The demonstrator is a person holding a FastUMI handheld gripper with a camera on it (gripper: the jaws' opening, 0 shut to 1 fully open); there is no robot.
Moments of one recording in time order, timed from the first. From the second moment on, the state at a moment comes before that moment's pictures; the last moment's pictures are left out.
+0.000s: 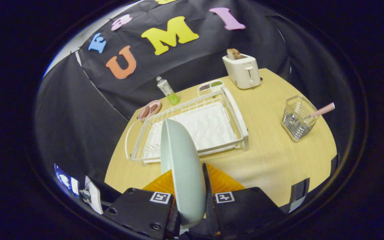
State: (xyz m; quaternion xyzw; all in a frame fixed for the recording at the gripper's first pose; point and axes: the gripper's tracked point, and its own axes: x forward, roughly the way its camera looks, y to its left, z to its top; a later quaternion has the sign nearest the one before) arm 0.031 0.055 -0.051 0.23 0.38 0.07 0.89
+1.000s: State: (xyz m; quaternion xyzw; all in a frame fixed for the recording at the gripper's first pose) arm 0.045 0.029 -0.145 0.33 0.39 0.05 0.86
